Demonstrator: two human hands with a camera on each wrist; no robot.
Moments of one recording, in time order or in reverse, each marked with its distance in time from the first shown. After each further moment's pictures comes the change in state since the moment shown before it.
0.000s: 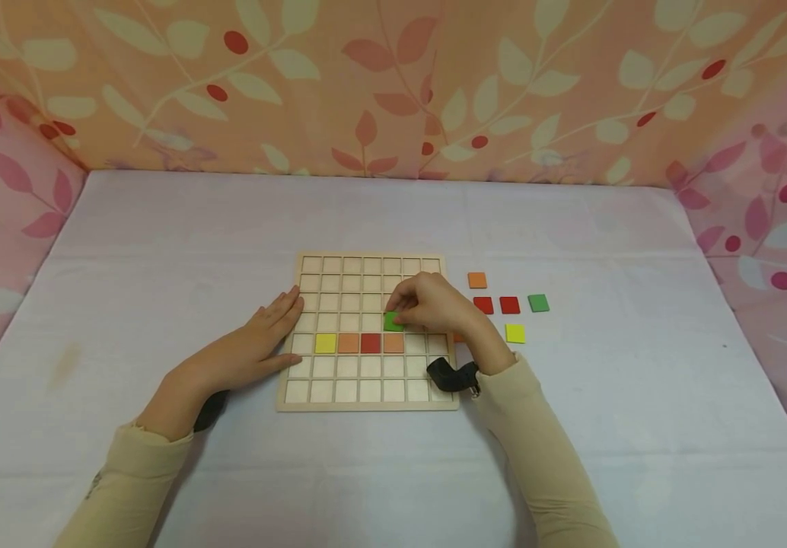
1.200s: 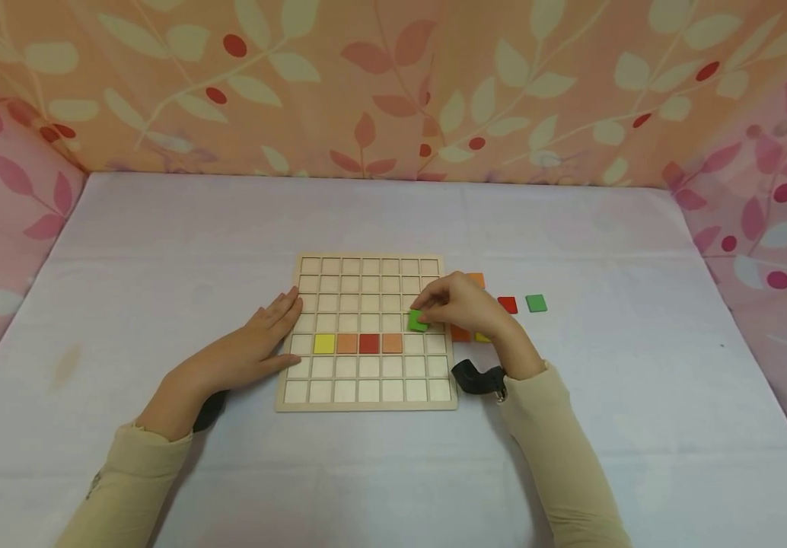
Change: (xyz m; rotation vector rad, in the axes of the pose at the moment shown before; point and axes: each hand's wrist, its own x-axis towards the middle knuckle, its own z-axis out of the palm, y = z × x) left_hand -0.001 0.001 0.000 -0.007 0.021 0.009; right_hand -0.029 0.022 -0.018 0.136 0.065 0.141
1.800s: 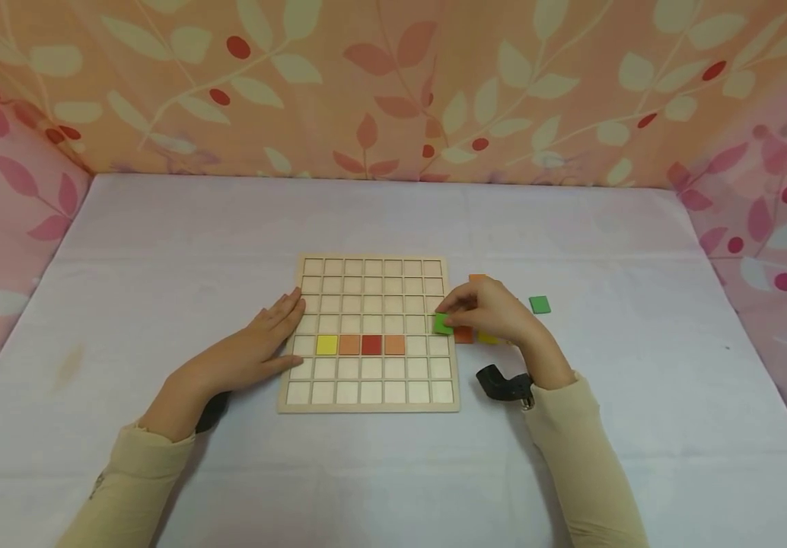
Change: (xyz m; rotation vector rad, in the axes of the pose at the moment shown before) left_hand 0.000 0.001 0.001 -0.006 0.002 -0.004; right_hand -0.022 0.016 -0.016 -0.040 0.042 -0.058
